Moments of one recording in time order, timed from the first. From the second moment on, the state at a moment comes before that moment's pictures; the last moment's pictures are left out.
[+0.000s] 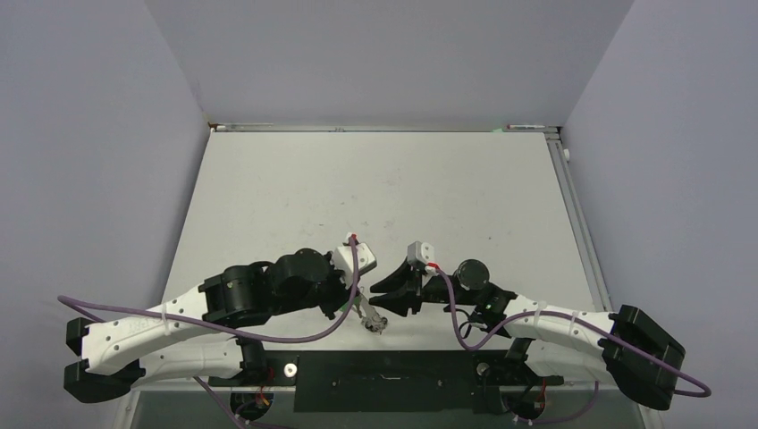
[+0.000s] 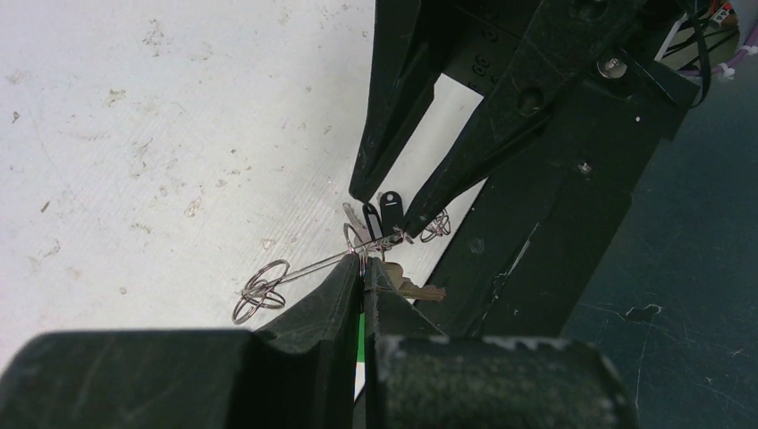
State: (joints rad) left arm -1.25 0.89 1.02 -0.74 -0.17 -0.17; right arm 0.96 1.06 0.33 0.77 -0.55 0.19
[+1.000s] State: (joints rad) left arm -1.25 0.79 0.99 -0.71 -0.10 -0.11; right arm 0.93 1.19 0.40 0.97 -0.73 0.30
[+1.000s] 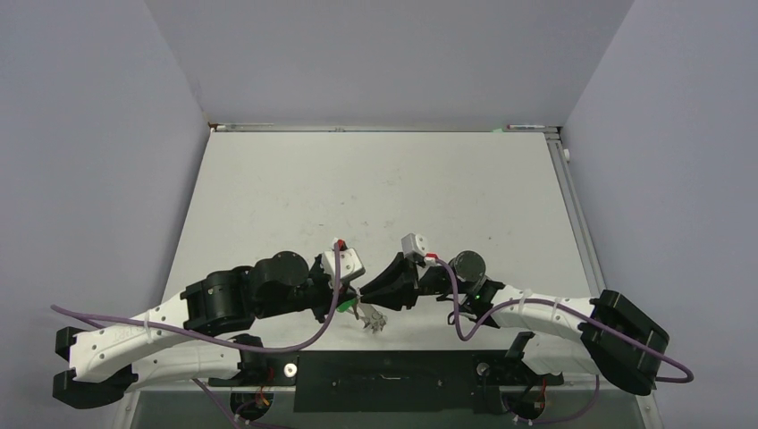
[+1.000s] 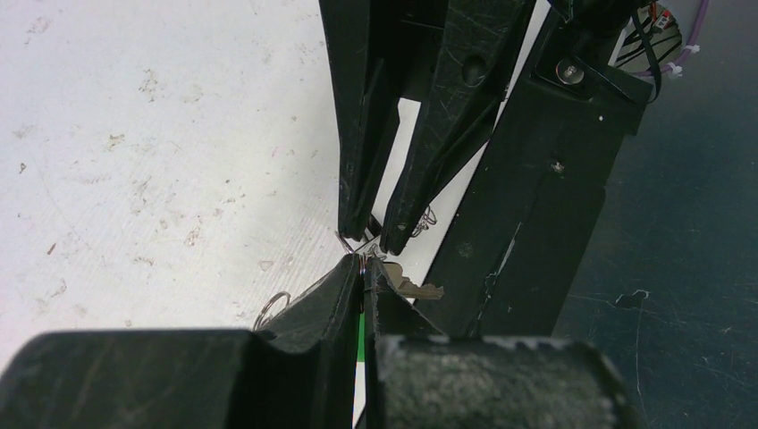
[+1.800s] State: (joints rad) left arm -1.25 0.79 0.99 -0.71 -0.09 -0.09; right arm 0.92 1.21 0.43 0.96 -0.70 0.28
